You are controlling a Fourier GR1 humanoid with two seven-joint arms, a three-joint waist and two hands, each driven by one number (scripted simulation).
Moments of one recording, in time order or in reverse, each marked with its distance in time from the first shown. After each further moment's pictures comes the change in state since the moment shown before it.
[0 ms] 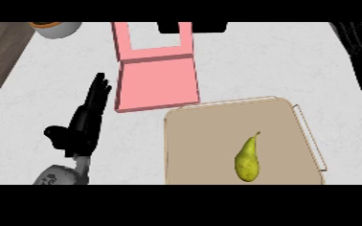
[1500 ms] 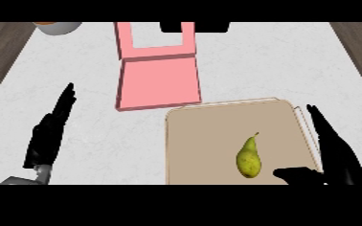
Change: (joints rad) left arm 0.084 0.207 0.052 0.016 -0.133 -0.030 0.119; right arm 0.517 0.027 0.344 -0.318 0.843 -0.304 0.781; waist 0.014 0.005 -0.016
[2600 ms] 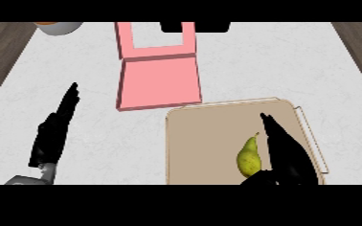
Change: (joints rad) left arm -0.003 -0.054 0.030 0.005 -0.042 -0.028 0.018; right arm -0.185 0.209 0.190 -0.051 0.079 0.375 0.483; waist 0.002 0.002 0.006
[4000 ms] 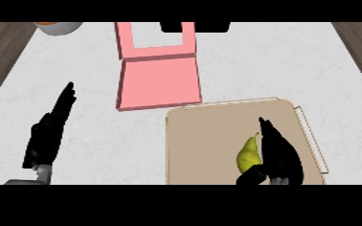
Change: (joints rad) left arm 0.030 -0.065 0.100 -0.054 -0.094 -0.094 0.041; right arm 0.065 0.176 -0.115 0.170 0.177 0.054 -0.119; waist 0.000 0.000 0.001
